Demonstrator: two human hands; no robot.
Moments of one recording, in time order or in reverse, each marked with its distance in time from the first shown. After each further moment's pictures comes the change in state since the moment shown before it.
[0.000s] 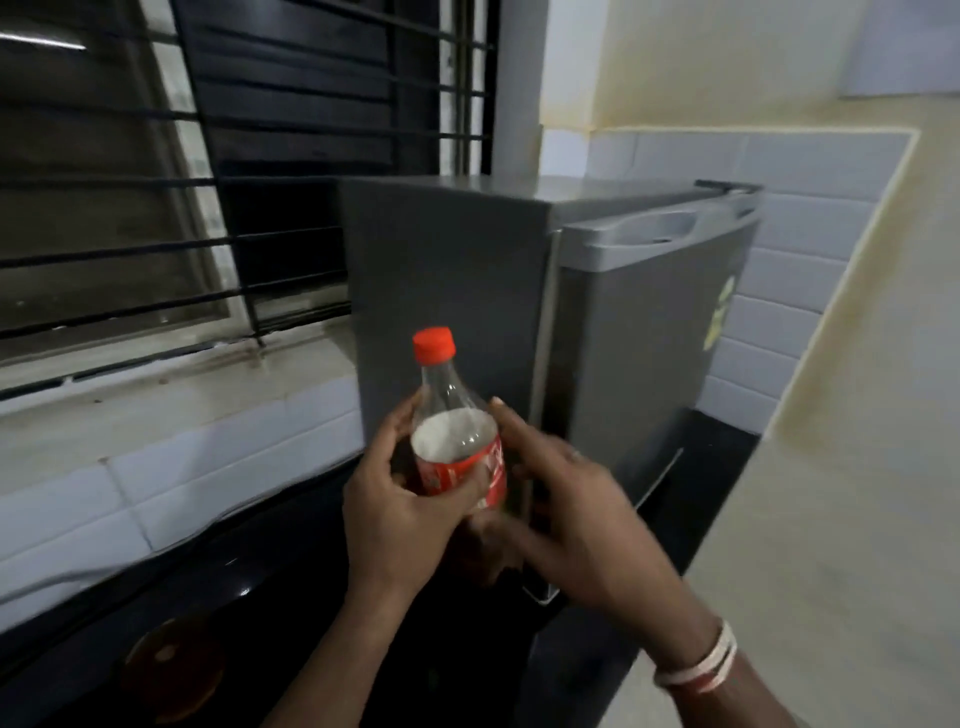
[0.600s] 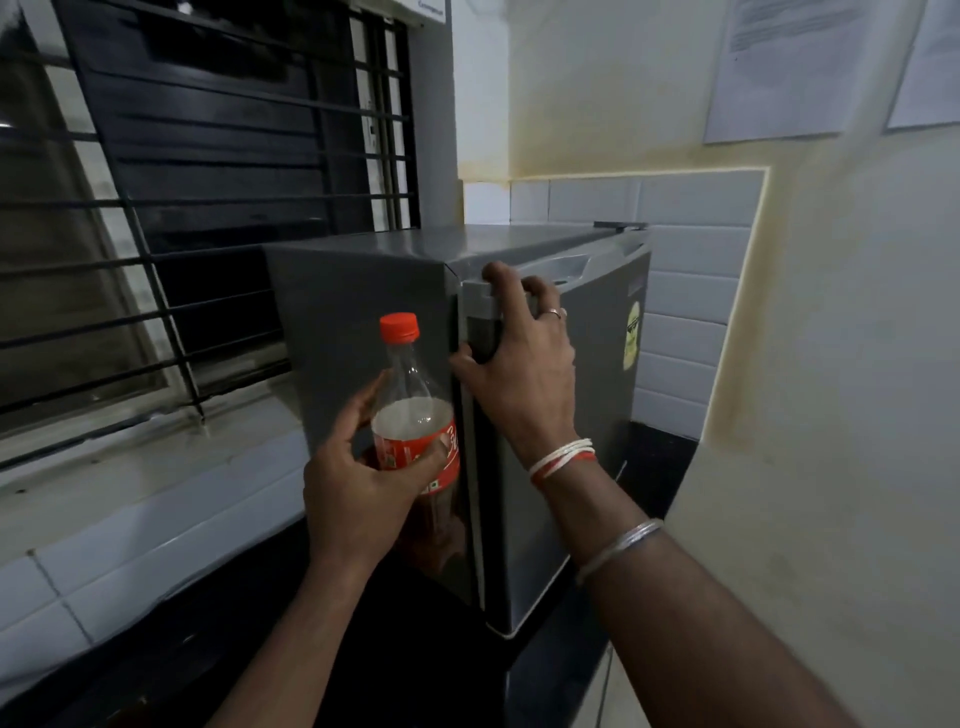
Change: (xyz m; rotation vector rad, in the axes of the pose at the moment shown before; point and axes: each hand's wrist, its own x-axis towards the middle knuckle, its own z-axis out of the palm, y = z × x) left_hand 0.034 0.042 0.027 0.053 -0.077 0.098; right_hand 0.099 -0.006 -0.070 -0.169 0.587 0.176
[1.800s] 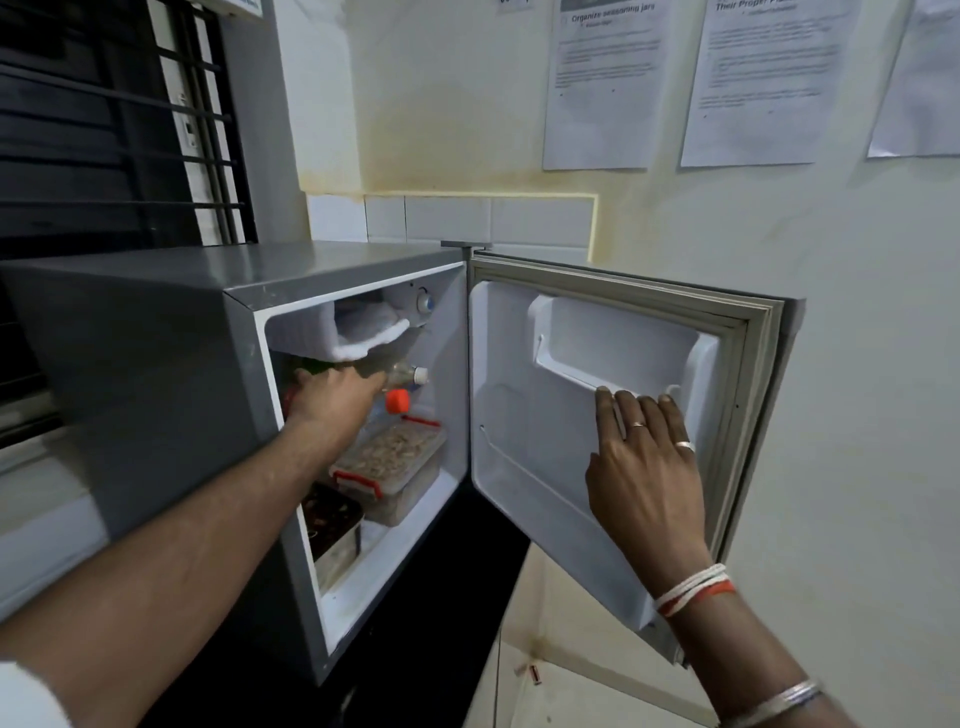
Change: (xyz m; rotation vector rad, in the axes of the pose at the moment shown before) left_hand 0.120 0.011 0.179 1.437 -0.668 0.436; right_hand -0.058 0.187 -0.150 -1.087 -0.085 0.095
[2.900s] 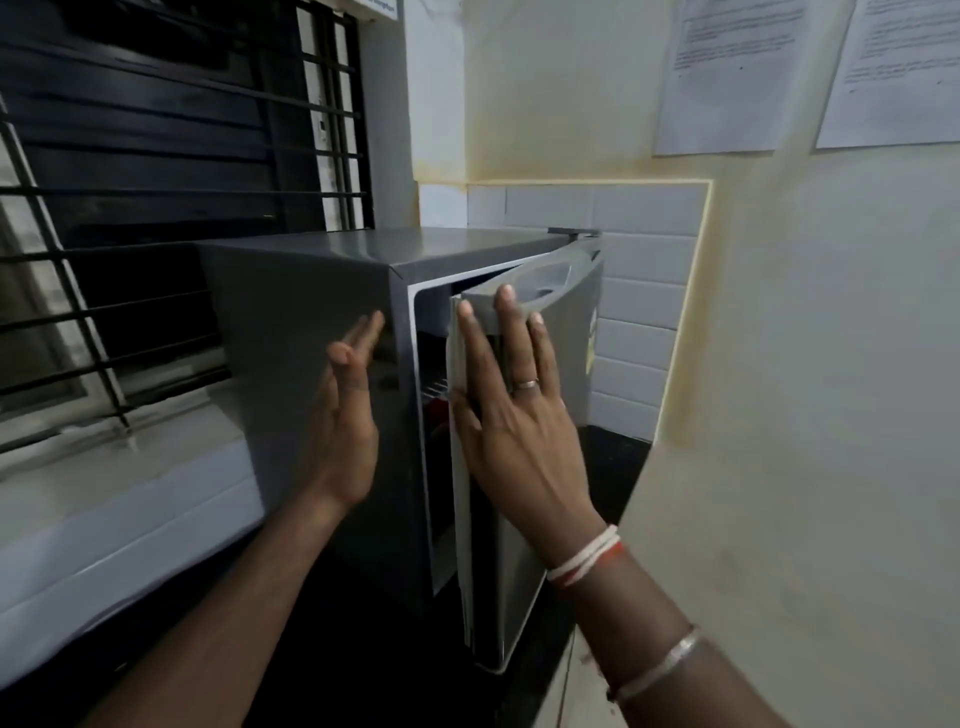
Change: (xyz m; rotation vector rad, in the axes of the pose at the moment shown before) left_hand -0.142 -0.058 0.004 -1.587 0.529 -0.145; right_hand -0.002 -0.179 -0.074 0.680 0.346 -0.347
